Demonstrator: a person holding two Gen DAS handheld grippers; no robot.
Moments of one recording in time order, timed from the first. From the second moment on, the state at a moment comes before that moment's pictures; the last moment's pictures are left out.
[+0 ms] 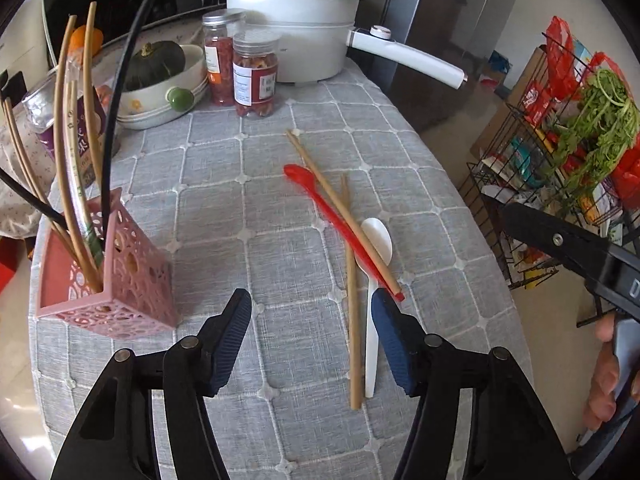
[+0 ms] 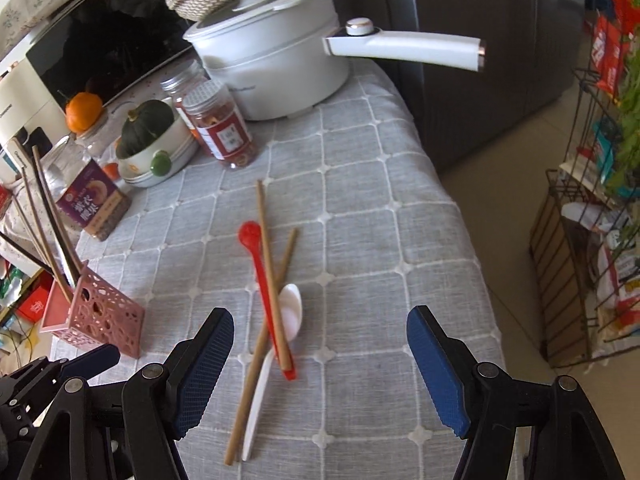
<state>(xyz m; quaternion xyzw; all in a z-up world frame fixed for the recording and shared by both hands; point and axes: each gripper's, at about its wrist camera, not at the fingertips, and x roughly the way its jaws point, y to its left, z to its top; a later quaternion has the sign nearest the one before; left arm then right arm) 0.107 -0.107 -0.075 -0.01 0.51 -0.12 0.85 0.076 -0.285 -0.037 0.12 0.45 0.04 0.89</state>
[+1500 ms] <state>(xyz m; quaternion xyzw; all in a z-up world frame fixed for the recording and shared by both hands) 0.113 -0.109 -0.028 -0.02 0.42 -0.15 0.90 0.105 -0.303 -0.064 0.16 0.48 0.03 0.86</state>
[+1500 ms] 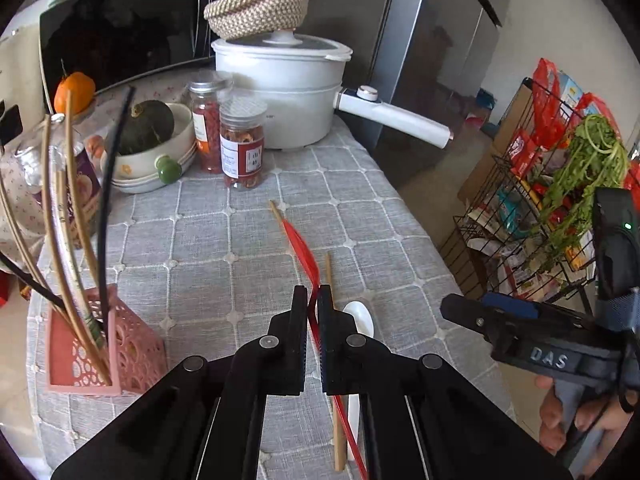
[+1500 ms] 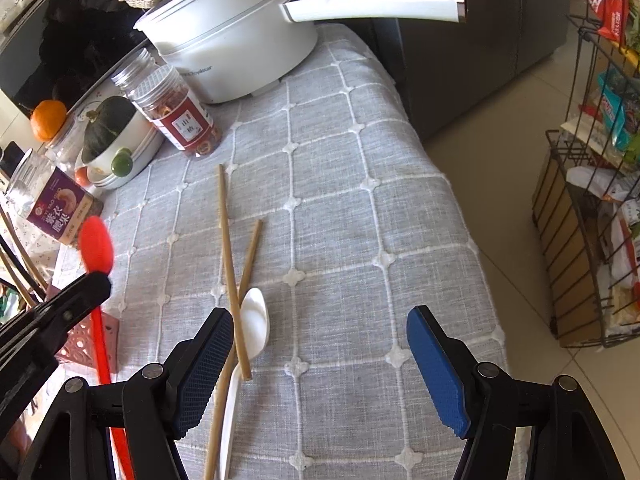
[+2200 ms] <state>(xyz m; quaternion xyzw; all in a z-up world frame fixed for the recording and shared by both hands) 0.046 0.034 0.037 -0.05 0.28 -0.13 0.95 0.240 -0.208 -0.114 0.07 0.56 0.08 0.82</state>
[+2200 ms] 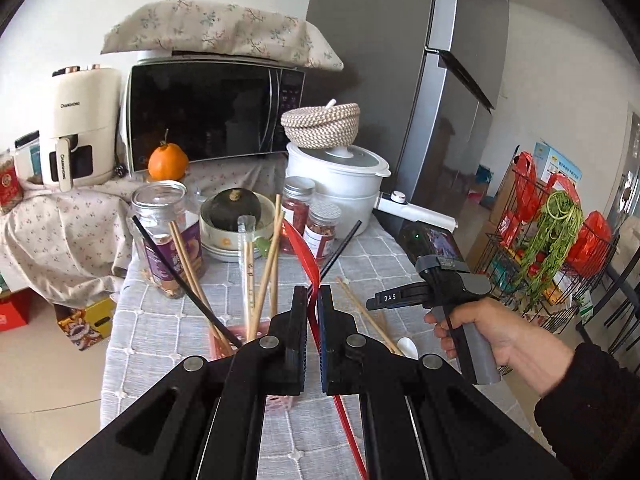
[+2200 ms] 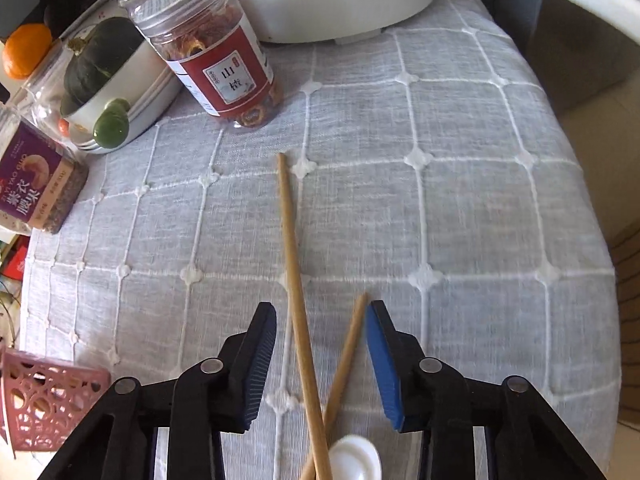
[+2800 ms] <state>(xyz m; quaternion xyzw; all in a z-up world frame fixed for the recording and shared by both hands) 0.053 0.058 0.033 -0.06 0.26 -0.09 0.96 0.244 -0.180 -0.102 0.01 0.51 0.08 0.85</state>
